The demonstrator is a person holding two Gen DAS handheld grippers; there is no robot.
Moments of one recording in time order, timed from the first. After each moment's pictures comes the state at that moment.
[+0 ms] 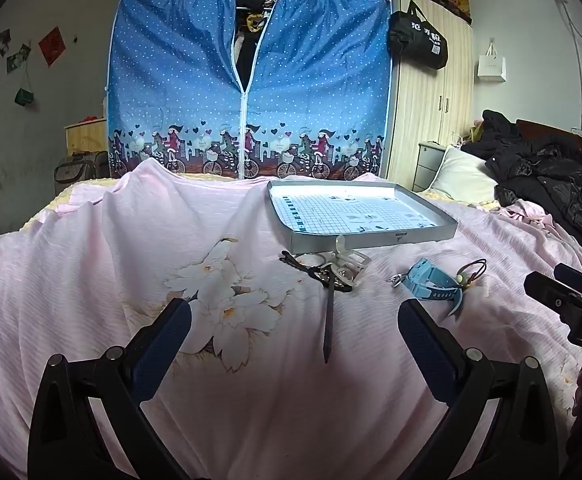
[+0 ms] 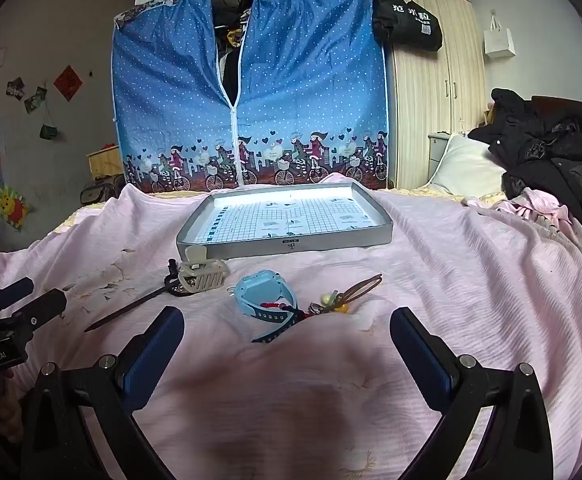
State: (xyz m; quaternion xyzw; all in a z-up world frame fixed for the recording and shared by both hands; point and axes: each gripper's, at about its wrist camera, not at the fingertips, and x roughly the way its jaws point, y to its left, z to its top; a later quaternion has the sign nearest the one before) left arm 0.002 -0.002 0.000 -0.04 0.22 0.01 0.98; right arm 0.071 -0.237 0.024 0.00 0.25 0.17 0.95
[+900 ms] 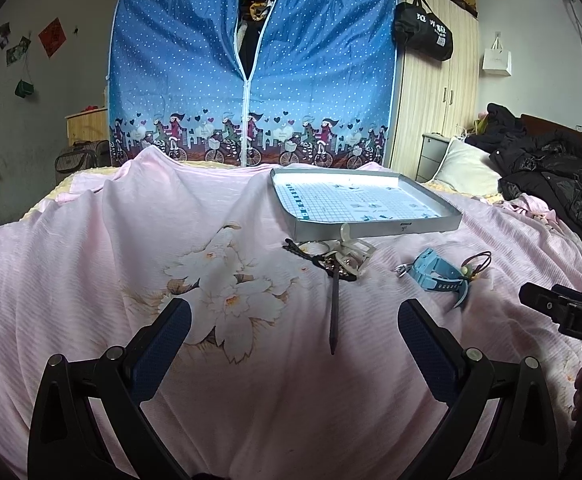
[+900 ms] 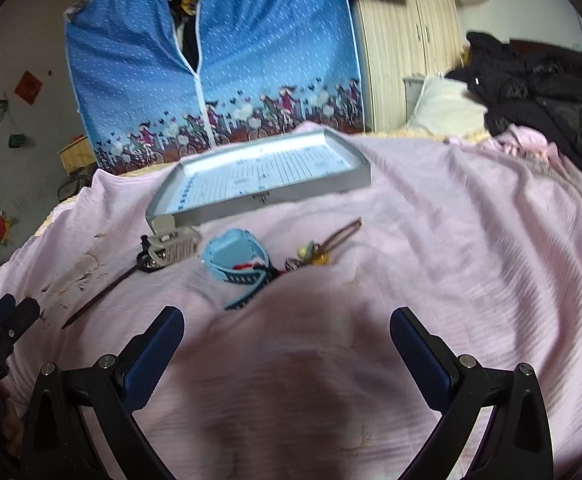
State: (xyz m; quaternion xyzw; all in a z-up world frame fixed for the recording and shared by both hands) left arm 0.007 0.000 -0.006 -0.05 0.25 0.02 0.97; right arm 0.092 -0.251 0.002 0.05 0.35 0.13 0.93
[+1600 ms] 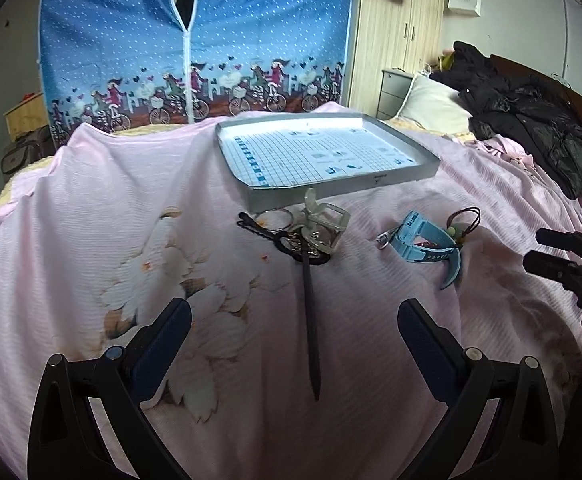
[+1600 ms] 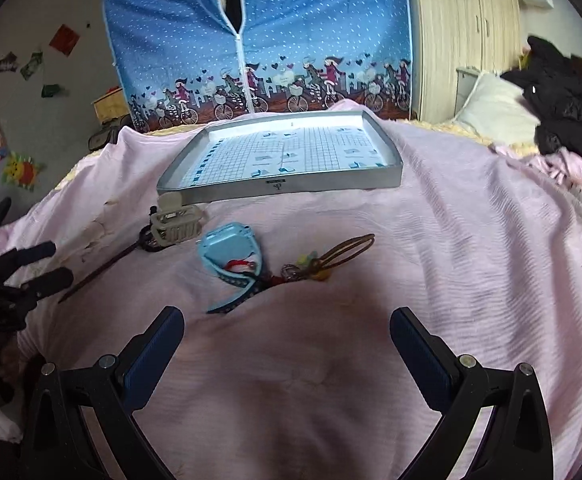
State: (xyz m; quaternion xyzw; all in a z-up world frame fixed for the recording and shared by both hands) left arm 0.079 -0.001 -0.005 -0.01 0.36 -0.08 0.93; right arm 0.146 -0.269 0.006 0.00 0.40 0.22 0.89
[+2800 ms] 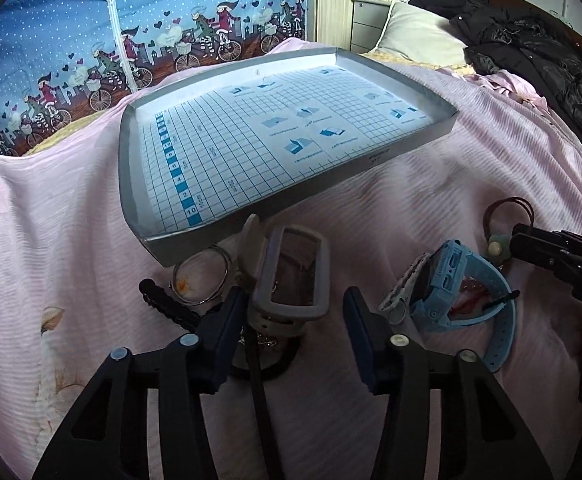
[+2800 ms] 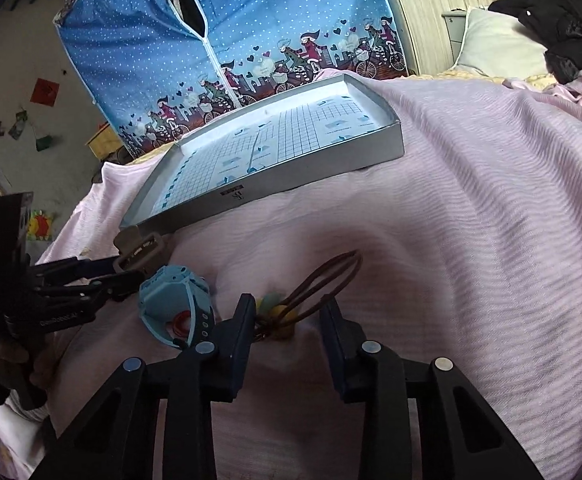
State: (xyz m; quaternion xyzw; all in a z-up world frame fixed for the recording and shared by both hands) left arm 0.218 -0.048 -0.044 0.06 0.46 -0.13 0.88; right arm 0.221 -0.289 -0.040 0.11 0.43 0.24 0.87
